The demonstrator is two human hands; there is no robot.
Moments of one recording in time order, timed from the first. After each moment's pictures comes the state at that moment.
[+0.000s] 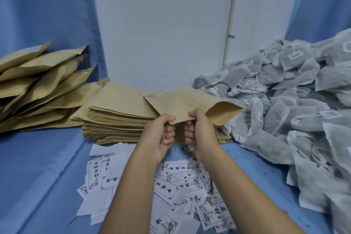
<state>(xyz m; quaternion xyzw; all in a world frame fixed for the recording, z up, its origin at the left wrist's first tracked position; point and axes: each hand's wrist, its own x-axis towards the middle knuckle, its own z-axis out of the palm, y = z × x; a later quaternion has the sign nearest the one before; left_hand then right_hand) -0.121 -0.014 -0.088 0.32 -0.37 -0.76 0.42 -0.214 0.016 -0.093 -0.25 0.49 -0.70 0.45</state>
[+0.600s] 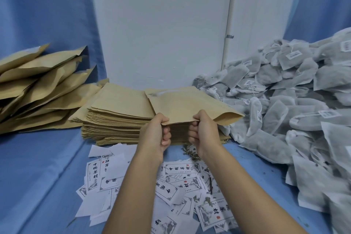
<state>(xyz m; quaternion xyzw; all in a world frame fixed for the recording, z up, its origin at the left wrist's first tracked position) -0.122 -0.009 -0.088 0.38 -0.35 -0.70 0.50 -0.225 0.015 -0.096 -0.22 0.48 -0.72 0.45</state>
